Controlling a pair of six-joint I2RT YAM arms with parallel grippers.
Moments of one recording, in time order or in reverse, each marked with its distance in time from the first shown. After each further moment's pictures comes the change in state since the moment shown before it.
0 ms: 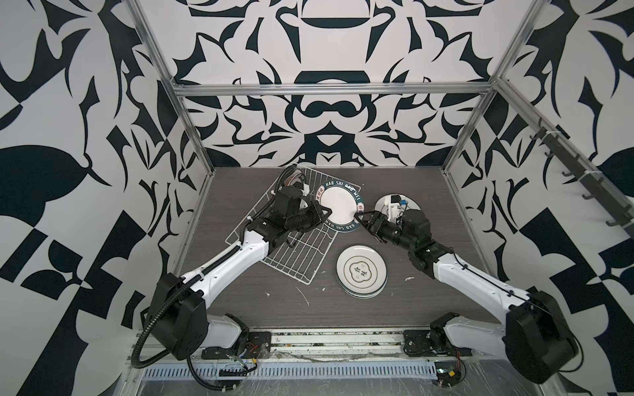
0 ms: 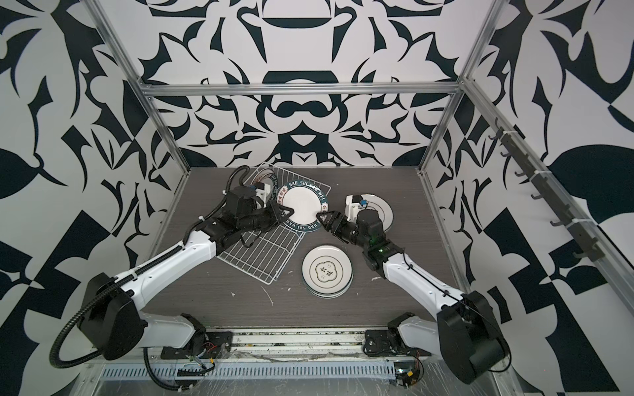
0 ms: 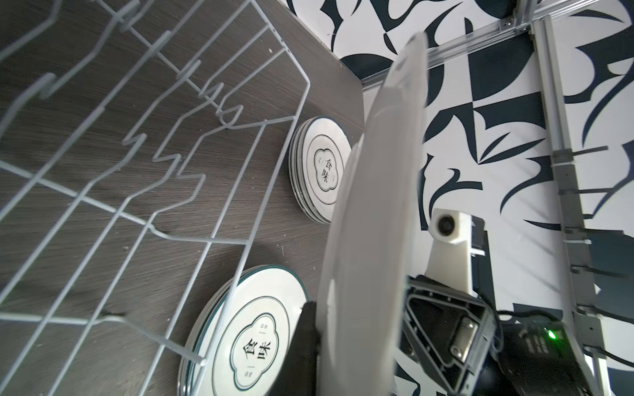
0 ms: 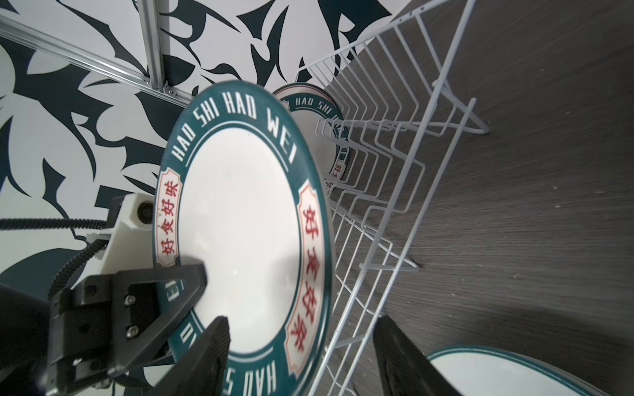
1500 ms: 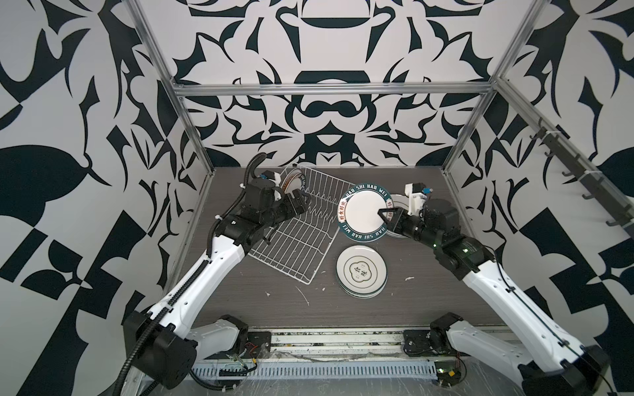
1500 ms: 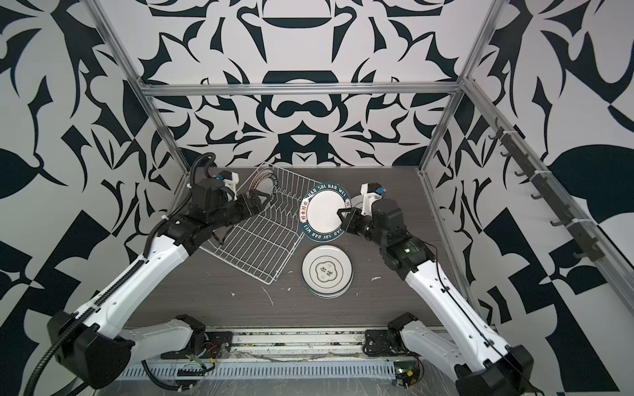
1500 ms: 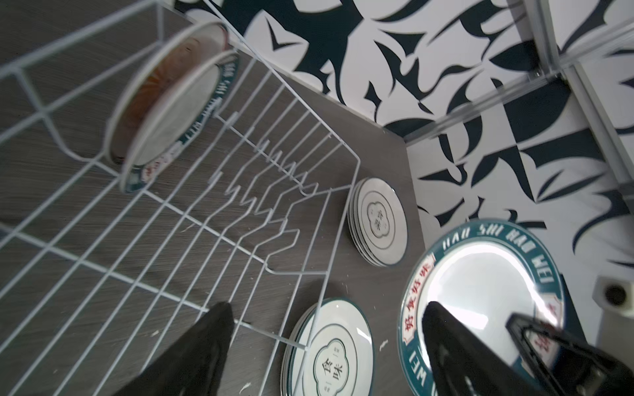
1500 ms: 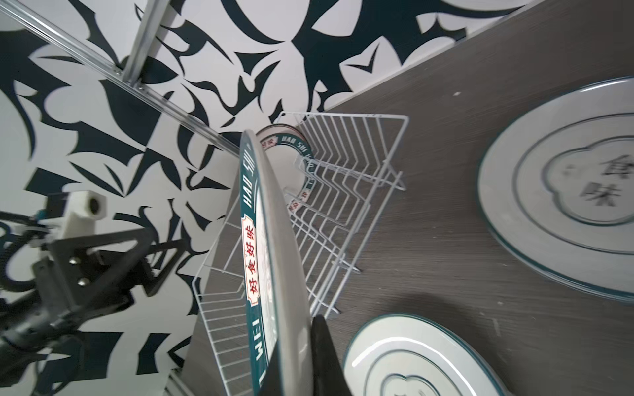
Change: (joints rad) left arm 0.144 -0.176 0.126 -0.365 -0.256 0.308; right arm -0.011 -0.283 0.309 -0.739 0.236 -0.312
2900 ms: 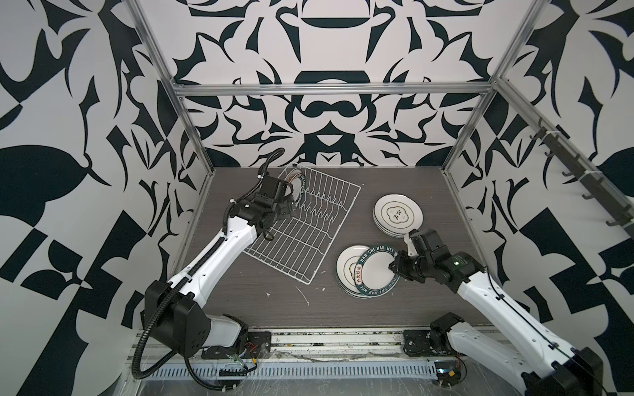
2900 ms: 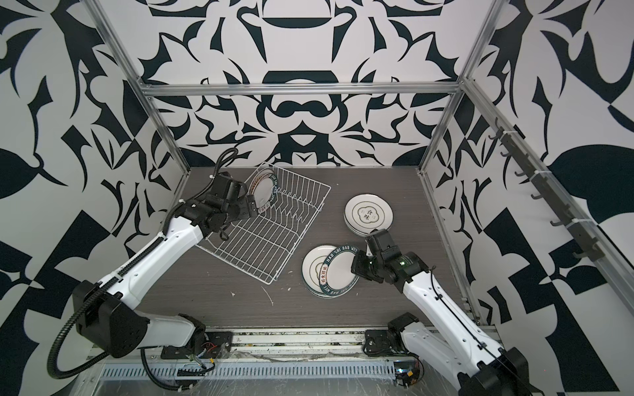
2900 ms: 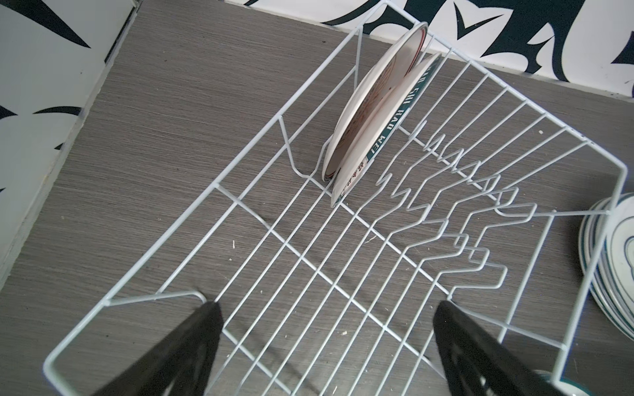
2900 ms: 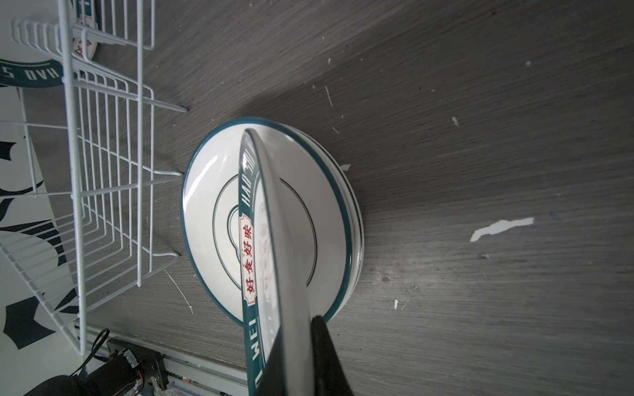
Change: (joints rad) left arm -0.001 0.182 0.105 -0.248 -0.418 0.188; right arm -0.002 -0.029 -0.263 -0.365 -0.040 0.067
